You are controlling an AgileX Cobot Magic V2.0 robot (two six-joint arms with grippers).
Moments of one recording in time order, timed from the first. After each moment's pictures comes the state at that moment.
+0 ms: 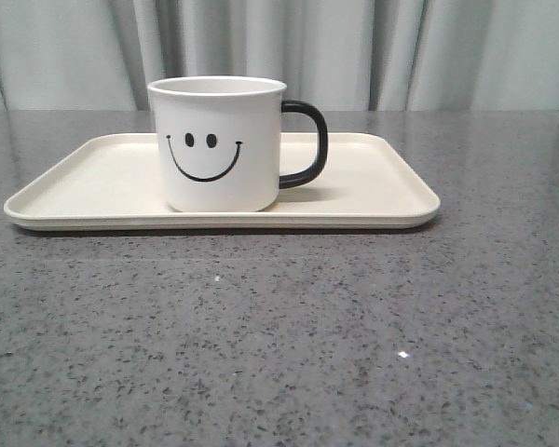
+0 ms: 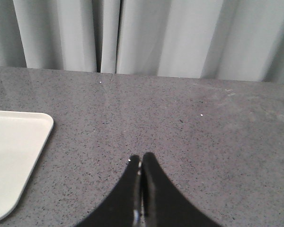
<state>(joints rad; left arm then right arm) -0.06 0.00 0.00 -0.08 -0.08 0.09 -0.22 0.47 -0.68 0.47 0.56 -0.45</state>
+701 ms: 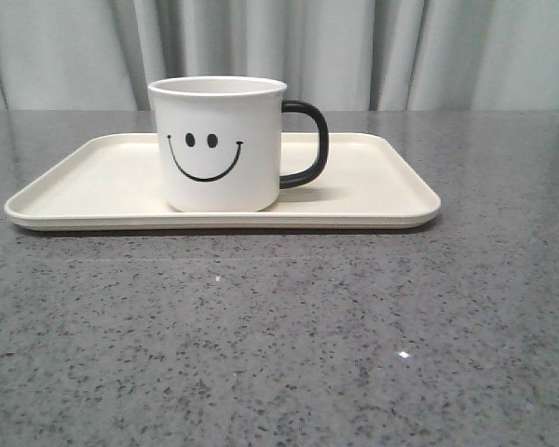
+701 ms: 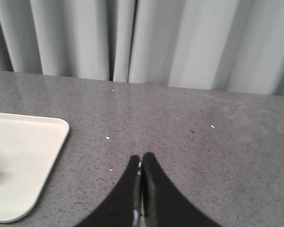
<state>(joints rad) -0.06 0.00 0.00 -0.08 -0.08 0.09 -0.16 0.42 -0.68 0.47 0.56 -0.45</state>
